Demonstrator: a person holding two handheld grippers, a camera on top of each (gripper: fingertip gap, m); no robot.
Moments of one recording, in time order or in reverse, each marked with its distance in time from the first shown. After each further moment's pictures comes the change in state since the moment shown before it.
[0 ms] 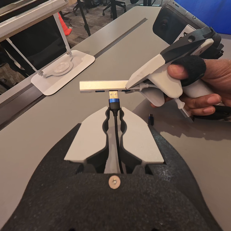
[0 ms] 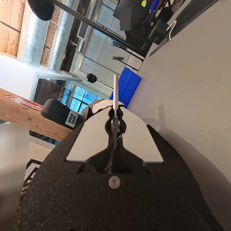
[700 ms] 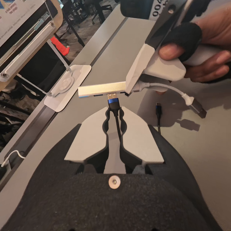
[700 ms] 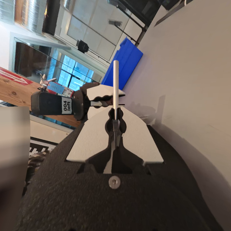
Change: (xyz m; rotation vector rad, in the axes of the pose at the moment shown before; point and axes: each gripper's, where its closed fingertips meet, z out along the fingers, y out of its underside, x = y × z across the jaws) left arm 0.005 0.001 -0.008 0.011 0.026 0.292; right arm -0.008 0.023 0.001 -0.237 0.043 -0.078
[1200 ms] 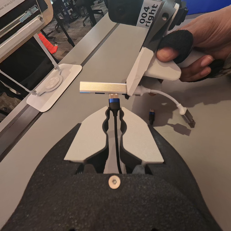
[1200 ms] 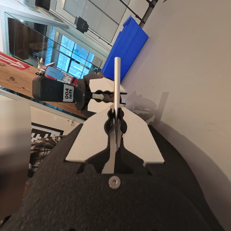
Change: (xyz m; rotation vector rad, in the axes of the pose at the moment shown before) left arm 0.011 0.000 0.002 0.031 0.083 -0.095; right arm 0.000 0.010 -0.003 -0.128 -0.022 -0.014
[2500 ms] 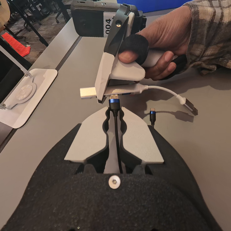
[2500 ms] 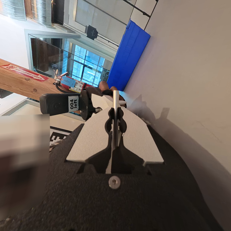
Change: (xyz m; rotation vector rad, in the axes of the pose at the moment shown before) left arm 0.030 -0.005 0.021 -0.029 0.156 0.054; right arm 0.012 -0.011 -0.011 0.009 -0.089 0.128
